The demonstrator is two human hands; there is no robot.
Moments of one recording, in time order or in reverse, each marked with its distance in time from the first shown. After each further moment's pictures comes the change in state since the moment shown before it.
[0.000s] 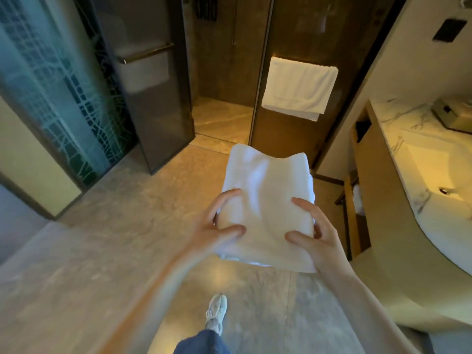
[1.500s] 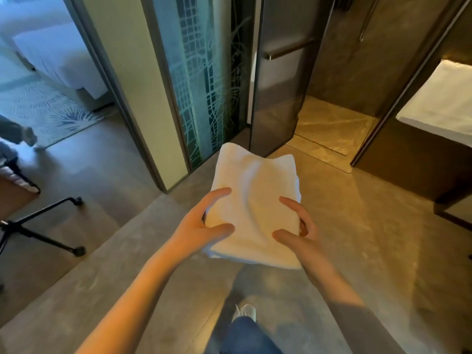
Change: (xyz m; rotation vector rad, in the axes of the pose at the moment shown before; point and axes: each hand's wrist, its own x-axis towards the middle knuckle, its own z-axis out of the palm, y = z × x) left_hand -0.090 -0.108 -0.449 0.188 0.217 -0.100; right_hand 0.074 0.010 0.469 0.081 -0.325 0.081
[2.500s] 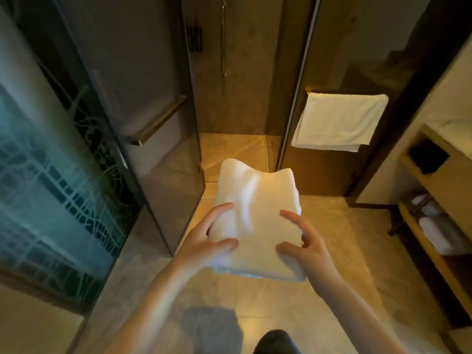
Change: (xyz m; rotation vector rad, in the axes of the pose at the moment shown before) left_hand 0.564 0.069 0.048 -0.090 -0.417 0.169; right_hand 0.403 -0.068 -0.166 -0.062 0.568 0.006
